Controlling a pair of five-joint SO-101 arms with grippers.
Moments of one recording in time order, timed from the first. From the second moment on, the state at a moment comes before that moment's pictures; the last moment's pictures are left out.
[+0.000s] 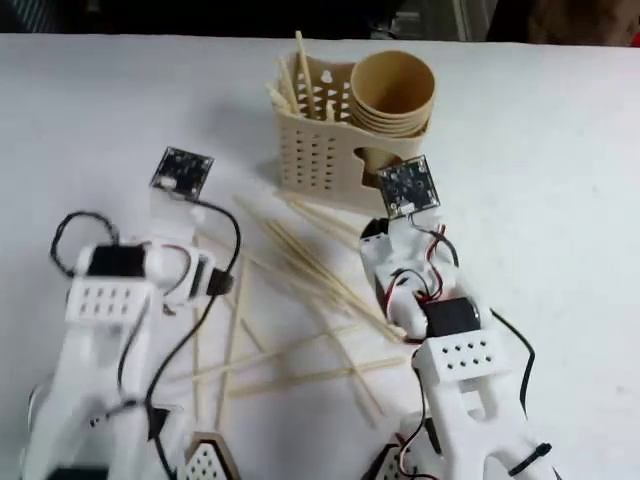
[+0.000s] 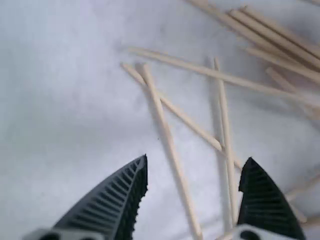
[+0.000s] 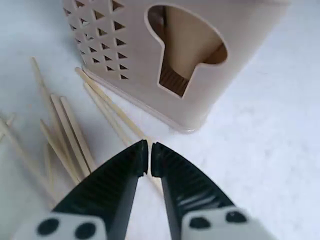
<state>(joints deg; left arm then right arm) -3.9 -35.3 47.1 69.6 -12.1 -14.9 -49.5 63.4 32.9 9.4</state>
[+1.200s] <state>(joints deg) -3.7 15.6 19.3 66.5 -0.7 -14.9 -49.5 63.4 32.9 9.4</state>
